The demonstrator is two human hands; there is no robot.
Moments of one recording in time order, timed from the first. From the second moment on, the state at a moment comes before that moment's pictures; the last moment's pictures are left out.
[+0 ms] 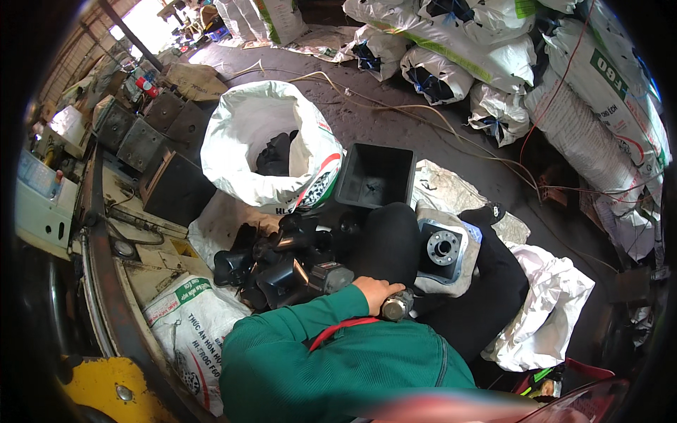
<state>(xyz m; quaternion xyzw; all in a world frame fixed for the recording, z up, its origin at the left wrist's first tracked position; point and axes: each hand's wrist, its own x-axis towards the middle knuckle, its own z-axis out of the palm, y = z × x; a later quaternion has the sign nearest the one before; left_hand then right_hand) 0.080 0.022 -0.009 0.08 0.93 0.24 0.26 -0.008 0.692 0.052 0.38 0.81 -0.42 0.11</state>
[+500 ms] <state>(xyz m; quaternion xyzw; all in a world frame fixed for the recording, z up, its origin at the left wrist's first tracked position) 0.080 0.020 -0.012 0.09 0.93 0.25 0.26 0.022 0.679 0.115 0.36 0.82 -0.43 0.13</state>
